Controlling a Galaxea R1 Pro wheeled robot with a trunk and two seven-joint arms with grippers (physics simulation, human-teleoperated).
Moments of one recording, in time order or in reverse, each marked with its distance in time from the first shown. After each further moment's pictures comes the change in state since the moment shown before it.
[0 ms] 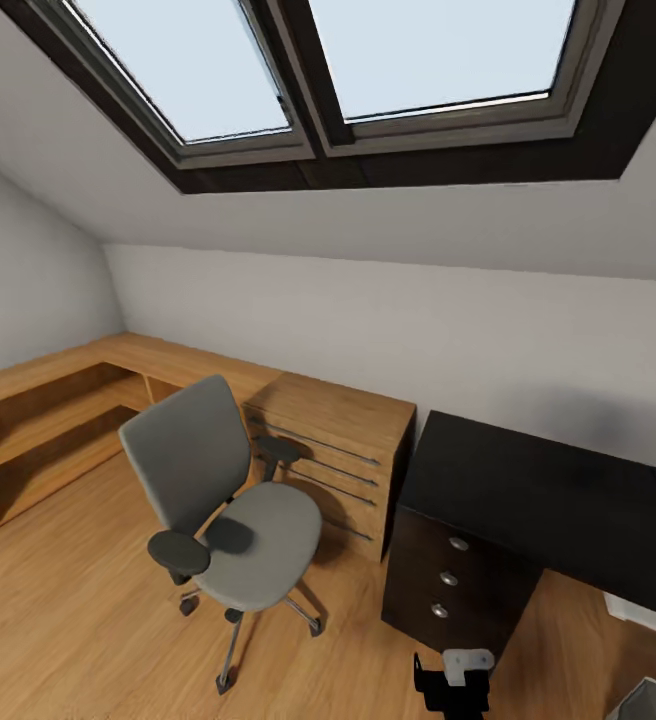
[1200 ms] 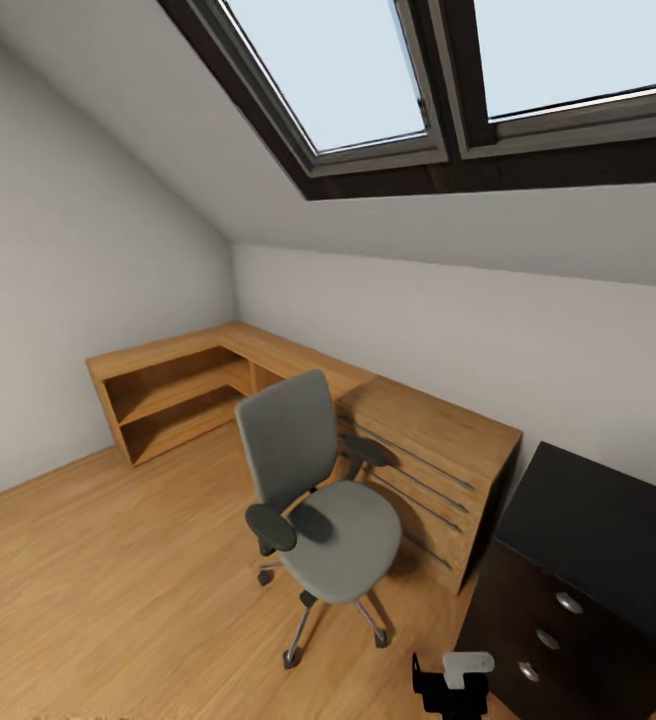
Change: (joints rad) left arm 0.000 0.001 0.001 0.002 0.002 0.003 0.000; right arm 0.009 0.005 0.001 0.001 -0.001 -0.039 0.000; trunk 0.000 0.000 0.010
